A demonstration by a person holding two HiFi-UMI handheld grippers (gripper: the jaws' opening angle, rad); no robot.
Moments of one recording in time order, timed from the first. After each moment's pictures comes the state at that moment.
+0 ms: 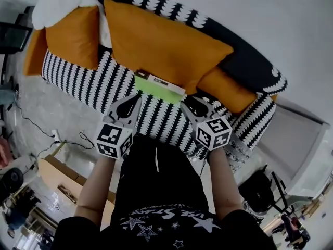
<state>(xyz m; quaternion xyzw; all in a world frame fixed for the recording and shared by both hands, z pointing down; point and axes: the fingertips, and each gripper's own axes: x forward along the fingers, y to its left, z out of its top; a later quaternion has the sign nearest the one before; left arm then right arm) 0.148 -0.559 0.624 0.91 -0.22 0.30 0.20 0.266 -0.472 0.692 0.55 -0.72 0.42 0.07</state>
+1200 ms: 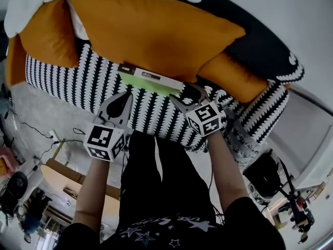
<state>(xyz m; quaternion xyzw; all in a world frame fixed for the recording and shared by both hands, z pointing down) 0.151 -0.564 0.714 0.89 -0.19 0.35 0.22 0.255 -0.473 0.827 0.52 -0.74 0.40 0.15</state>
